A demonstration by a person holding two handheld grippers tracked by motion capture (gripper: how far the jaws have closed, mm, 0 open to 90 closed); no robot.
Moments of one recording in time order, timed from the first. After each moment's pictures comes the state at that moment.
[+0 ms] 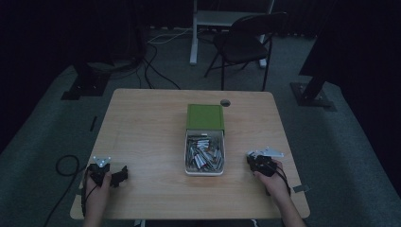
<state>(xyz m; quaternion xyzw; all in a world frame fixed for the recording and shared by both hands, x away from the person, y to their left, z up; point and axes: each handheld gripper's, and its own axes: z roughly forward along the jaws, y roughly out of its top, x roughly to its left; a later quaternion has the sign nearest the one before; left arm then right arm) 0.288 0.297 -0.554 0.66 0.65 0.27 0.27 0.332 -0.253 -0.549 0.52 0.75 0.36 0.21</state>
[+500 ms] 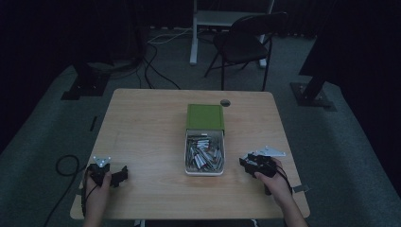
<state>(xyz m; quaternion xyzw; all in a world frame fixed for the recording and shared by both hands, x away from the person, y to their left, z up) 0.288 0.297 -0.554 0.66 0.65 0.27 0.27 0.328 -0.249 -0.536 0.48 0.76 0.41 0.17</state>
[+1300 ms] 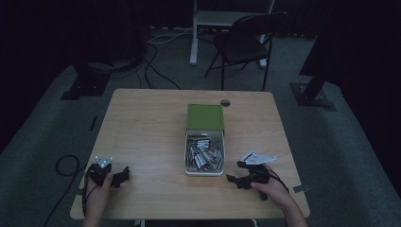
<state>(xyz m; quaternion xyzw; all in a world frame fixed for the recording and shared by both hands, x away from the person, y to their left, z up) 0.288 0.292 -0.554 0.67 0.63 0.26 0.27 0.312 -0.227 -0.545 0.34 0.82 0.45 0.07</state>
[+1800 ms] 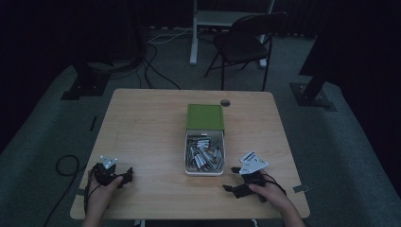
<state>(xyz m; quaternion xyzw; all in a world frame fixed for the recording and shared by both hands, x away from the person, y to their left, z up) 0.288 0.282 -0.554 0.70 0.60 0.26 0.28 0.301 -0.214 -0.554 0.25 0.87 0.42 0.07</state>
